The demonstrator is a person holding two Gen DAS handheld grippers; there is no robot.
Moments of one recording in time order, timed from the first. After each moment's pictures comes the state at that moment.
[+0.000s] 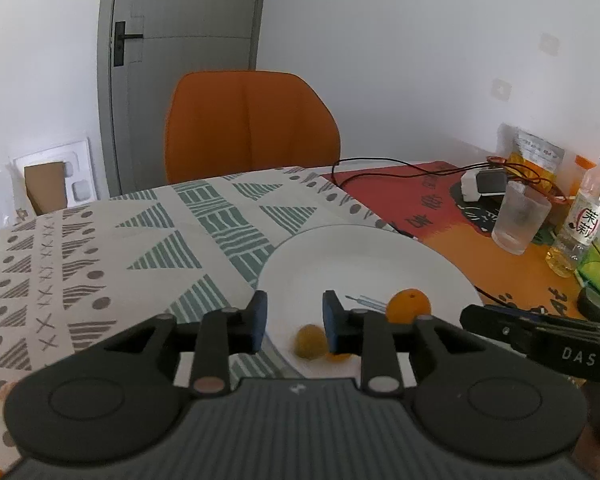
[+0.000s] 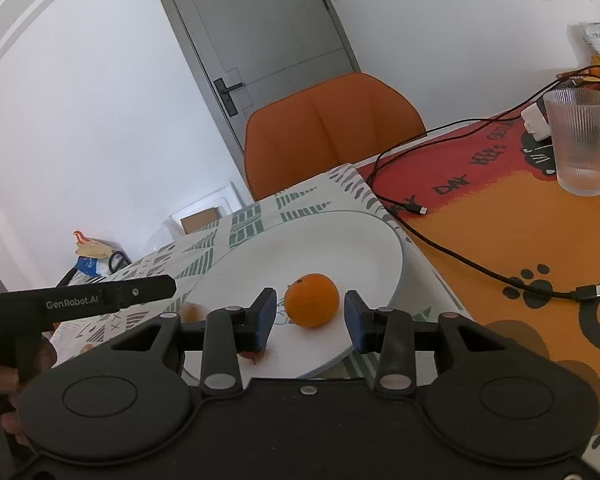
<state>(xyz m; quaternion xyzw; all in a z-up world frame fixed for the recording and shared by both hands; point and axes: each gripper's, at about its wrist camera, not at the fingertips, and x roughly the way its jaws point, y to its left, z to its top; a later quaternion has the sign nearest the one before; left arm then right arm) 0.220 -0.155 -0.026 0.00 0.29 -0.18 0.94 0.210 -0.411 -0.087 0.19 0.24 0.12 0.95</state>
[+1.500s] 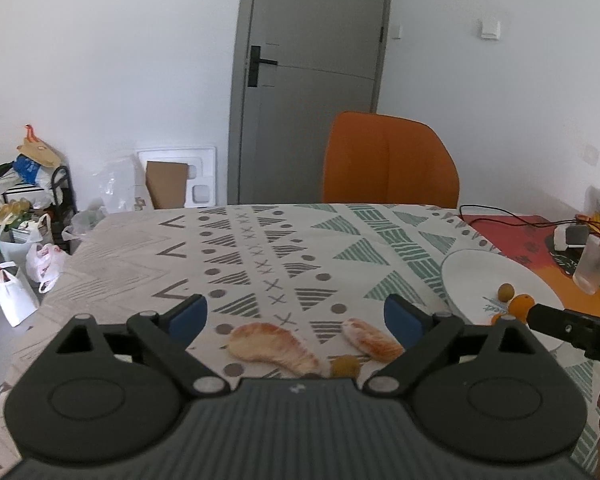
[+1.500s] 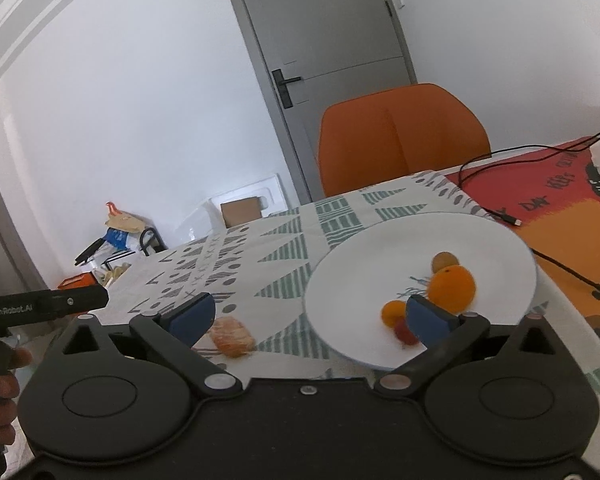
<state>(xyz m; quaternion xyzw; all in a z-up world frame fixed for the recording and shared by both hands) 0.133 -0.004 -0.002 -0.05 0.25 -0.02 0.97 0.184 -0.312 -0.056 0.13 0.22 0.17 0.95</state>
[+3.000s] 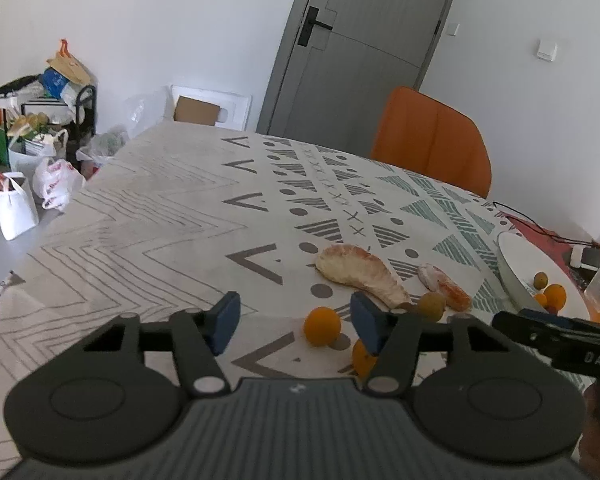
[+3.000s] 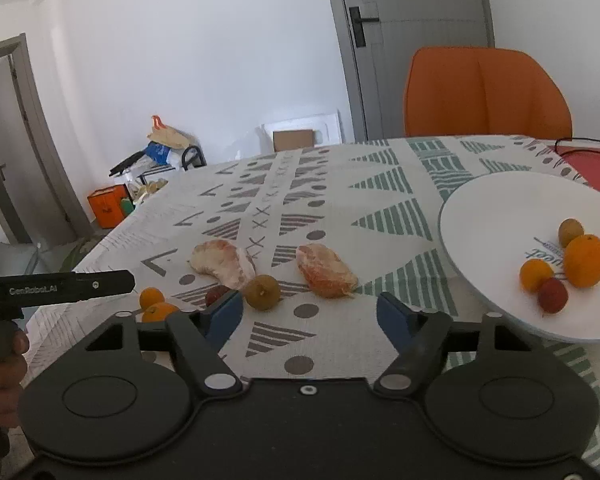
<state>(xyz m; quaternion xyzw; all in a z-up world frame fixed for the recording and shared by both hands) 0.119 0.078 -0.062 -0.15 0.30 -0.01 0.94 0.198 -0.217 -0.080 0.04 0.30 0.24 0.92</state>
